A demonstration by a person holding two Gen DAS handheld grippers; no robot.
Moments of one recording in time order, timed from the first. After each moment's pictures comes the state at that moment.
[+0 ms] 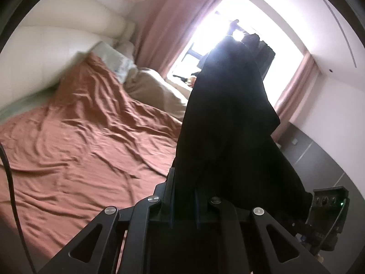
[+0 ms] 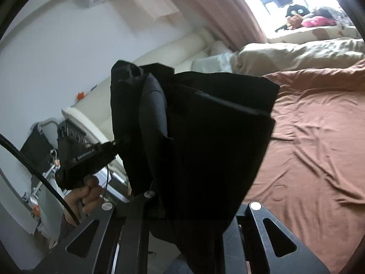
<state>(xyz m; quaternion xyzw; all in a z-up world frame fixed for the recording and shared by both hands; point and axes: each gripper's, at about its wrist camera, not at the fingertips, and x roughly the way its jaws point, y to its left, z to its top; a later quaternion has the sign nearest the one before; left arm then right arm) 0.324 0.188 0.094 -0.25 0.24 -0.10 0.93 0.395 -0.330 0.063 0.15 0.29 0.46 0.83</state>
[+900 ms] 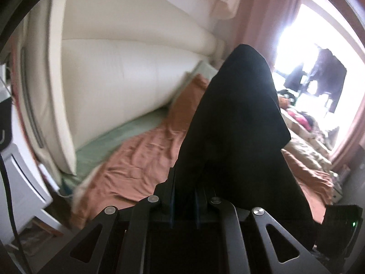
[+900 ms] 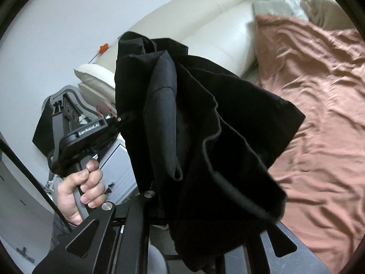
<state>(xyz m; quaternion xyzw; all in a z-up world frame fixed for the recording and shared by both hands) 0.283 0.475 0.081 -0.22 0.27 0.16 0.93 0.478 -0.002 0.011 0.14 0.37 0.60 0.70</state>
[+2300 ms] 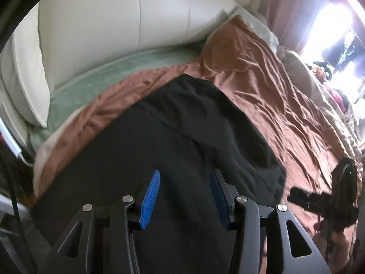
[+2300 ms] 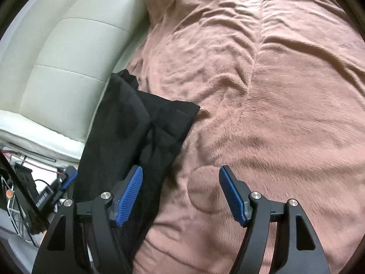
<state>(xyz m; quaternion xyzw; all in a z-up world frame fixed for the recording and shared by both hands) 0.383 0.507 -0.117 -0.24 0.39 0.19 0.87 0.654 0.105 -0.164 0.12 0.55 0.41 0.71</state>
